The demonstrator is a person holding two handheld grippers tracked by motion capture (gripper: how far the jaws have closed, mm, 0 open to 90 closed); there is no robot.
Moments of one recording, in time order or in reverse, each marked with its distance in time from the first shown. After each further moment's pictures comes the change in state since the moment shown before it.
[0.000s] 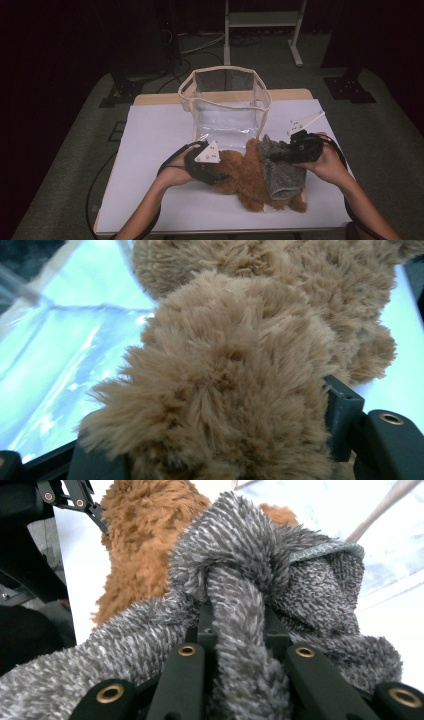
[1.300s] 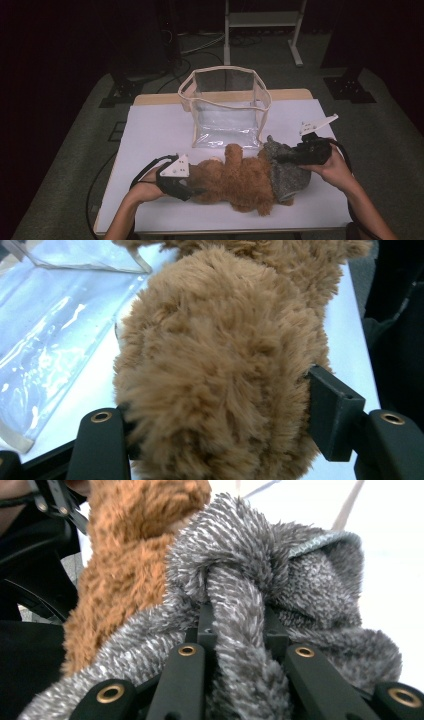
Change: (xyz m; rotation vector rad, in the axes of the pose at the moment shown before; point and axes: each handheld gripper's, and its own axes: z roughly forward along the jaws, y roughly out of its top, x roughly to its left) left arm -0.023 -0.054 -0.046 -0.045 -0.071 -0.071; right arm -0.012 -0.025 -0.009 -0.094 0.072 0.091
